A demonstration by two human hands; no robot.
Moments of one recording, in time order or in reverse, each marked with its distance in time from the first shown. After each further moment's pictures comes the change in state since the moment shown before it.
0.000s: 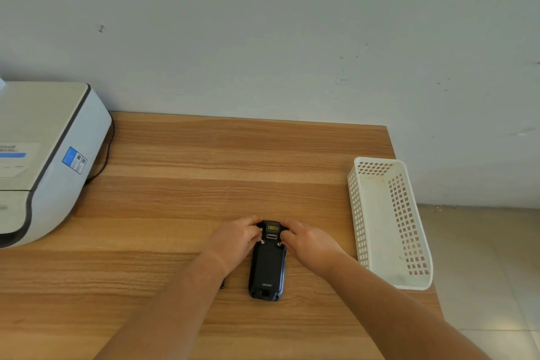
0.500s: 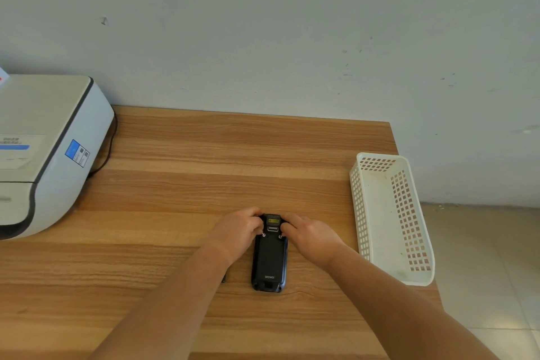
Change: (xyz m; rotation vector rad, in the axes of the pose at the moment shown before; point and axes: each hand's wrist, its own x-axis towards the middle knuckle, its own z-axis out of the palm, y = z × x) left_hand 0.006 0.000 0.001 0.012 0.005 -0.025; right_hand 0.002 0.004 0.001 0.002 0.075 -0.092
